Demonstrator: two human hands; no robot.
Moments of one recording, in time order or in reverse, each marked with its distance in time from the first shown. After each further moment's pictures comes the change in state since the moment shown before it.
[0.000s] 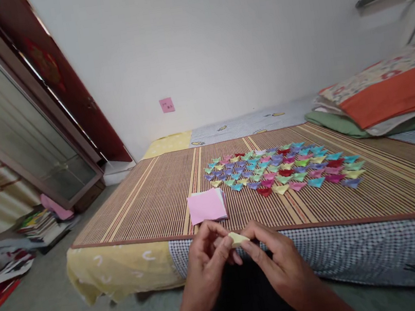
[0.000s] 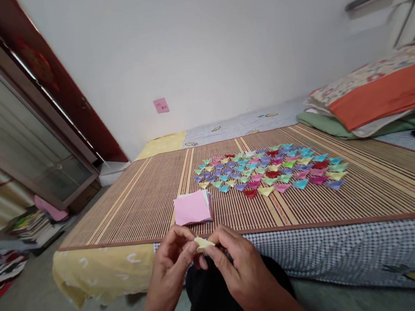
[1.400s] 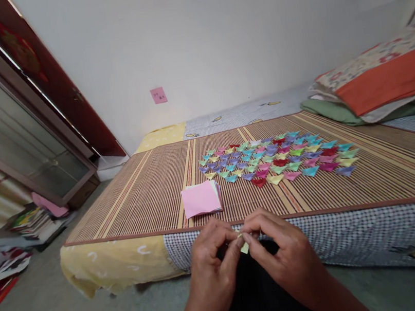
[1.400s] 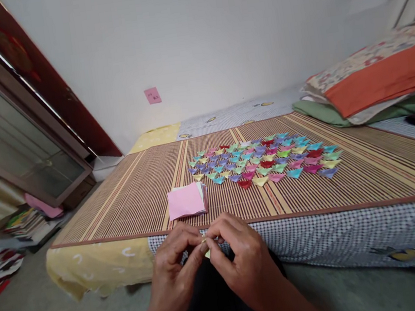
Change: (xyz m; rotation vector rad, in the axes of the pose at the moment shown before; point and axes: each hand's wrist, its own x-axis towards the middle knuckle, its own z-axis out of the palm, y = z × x) left_hand -0.002 0.002 0.022 0.572 0.019 0.304; right_hand -0.003 0.005 -0.010 -0.282 0.220 -0.226
